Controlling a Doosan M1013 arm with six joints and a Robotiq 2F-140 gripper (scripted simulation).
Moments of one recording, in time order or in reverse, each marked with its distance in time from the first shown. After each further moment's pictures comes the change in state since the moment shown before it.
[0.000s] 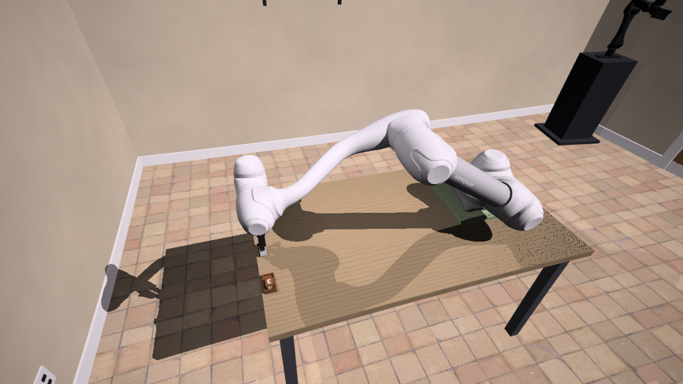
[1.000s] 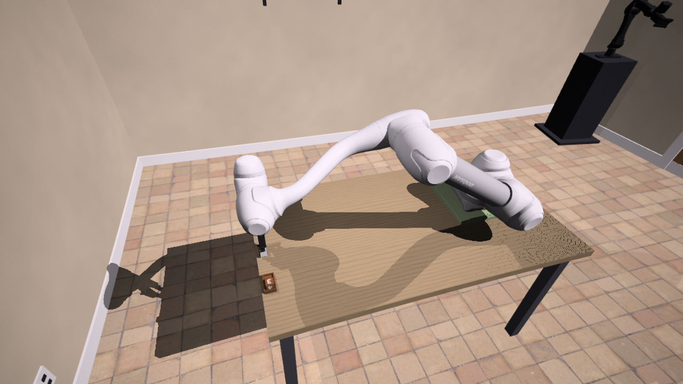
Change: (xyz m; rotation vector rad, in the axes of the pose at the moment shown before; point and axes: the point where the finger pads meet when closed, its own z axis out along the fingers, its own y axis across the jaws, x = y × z) arm 0.000 0.000 0.000 0.000 0.000 0.000
